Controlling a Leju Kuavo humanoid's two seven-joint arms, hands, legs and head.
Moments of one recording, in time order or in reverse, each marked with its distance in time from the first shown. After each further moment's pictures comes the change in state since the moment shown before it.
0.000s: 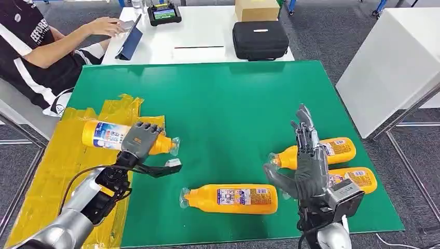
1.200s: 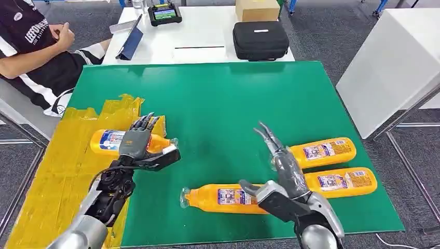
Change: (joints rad) left arm 0.077 -0.180 0.380 -0.016 0.304 0.016 -0.259; right arm 0.004 -0.007 0.023 0.015 0.595 0.172 0.162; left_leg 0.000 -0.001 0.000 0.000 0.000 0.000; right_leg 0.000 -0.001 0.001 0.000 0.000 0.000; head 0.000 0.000
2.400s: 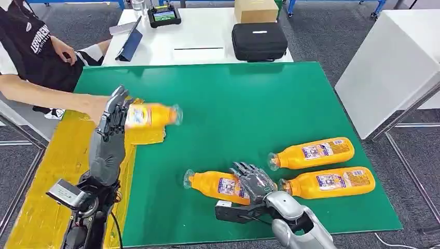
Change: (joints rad) left arm 0.304 -0.064 0.019 -0.842 0.984 -0.523 -0.495; right arm -0.229 -0.117 0.328 0.550 0.470 0.124 0.227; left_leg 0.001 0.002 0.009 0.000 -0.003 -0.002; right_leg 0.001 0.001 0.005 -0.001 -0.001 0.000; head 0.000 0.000
